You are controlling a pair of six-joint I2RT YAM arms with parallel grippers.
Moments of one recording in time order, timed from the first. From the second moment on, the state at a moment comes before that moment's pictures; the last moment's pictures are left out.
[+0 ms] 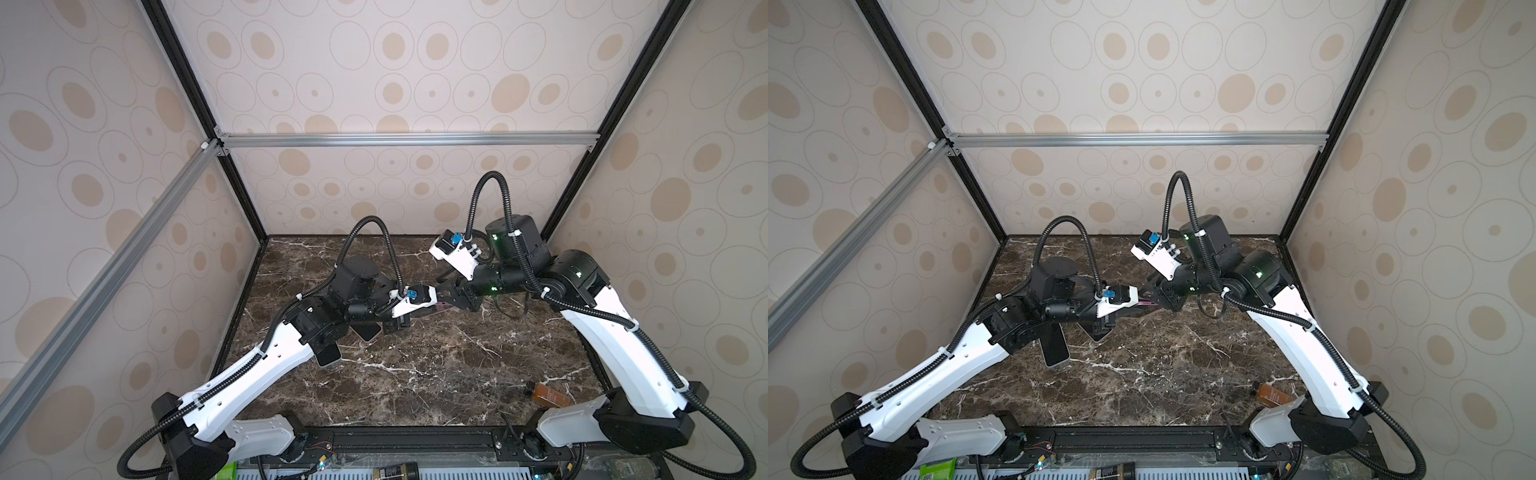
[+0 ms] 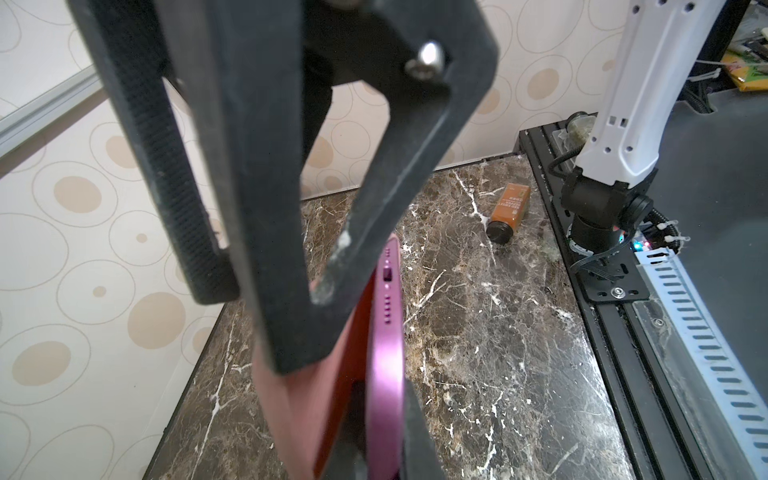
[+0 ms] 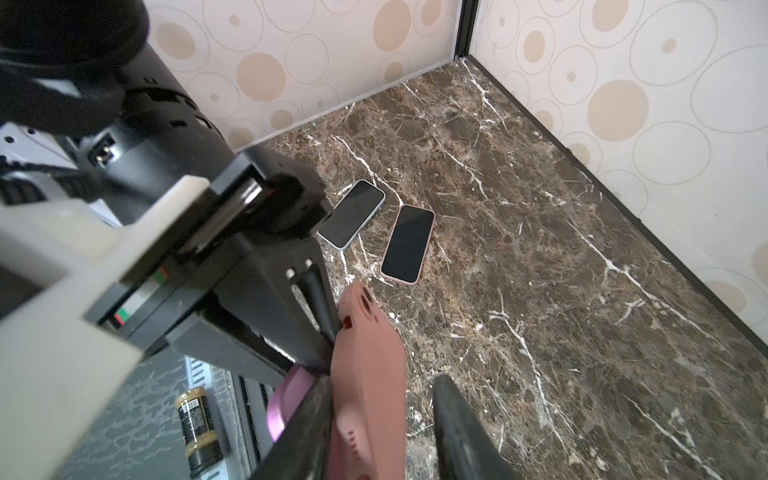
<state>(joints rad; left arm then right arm) -0.80 1.20 1.25 -0.47 0.46 0.59 0.70 1.40 1.86 -1.17 -0.34 -0.22</state>
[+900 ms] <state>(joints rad) -0.80 1.18 1.22 -0.41 0.45 0.58 0.63 1.42 1.83 -1.18 -0.52 -0.15</state>
